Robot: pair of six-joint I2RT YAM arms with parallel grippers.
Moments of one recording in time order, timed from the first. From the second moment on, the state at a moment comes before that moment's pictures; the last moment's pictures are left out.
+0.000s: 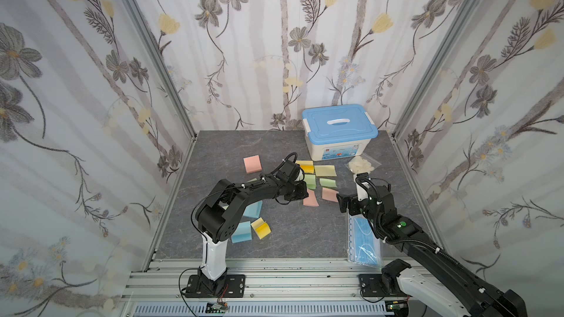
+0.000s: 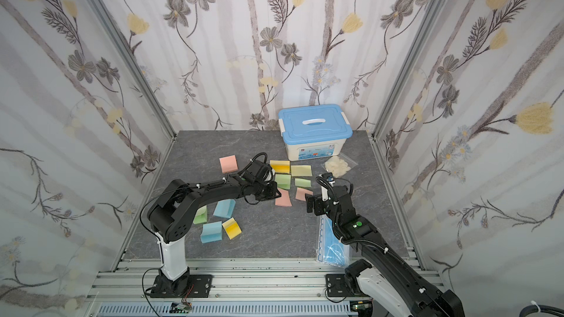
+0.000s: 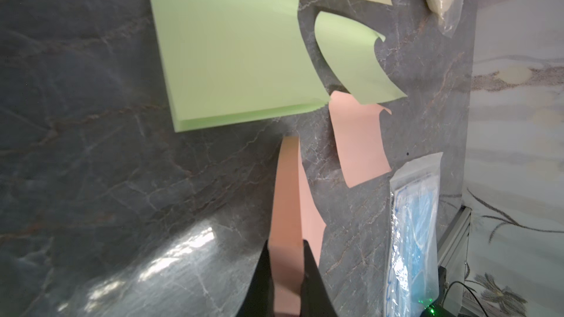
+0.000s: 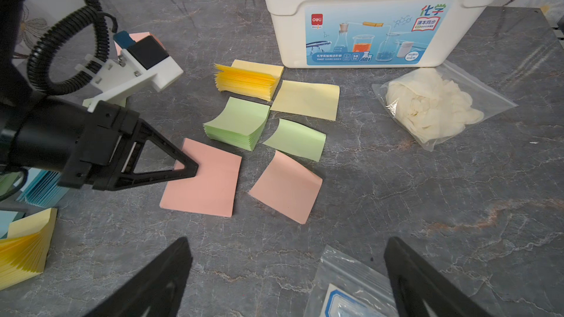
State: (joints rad) left arm -0.67 1.95 1.23 -0.21 0.39 -0.71; right arm 0.45 0.85 0.52 -0.20 0.12 0.21
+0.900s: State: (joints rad) left arm -0.70 1.52 1.14 -0.56 -0.02 -0.56; right arm 0.45 0.80 0.50 -0.21 0.12 0.27
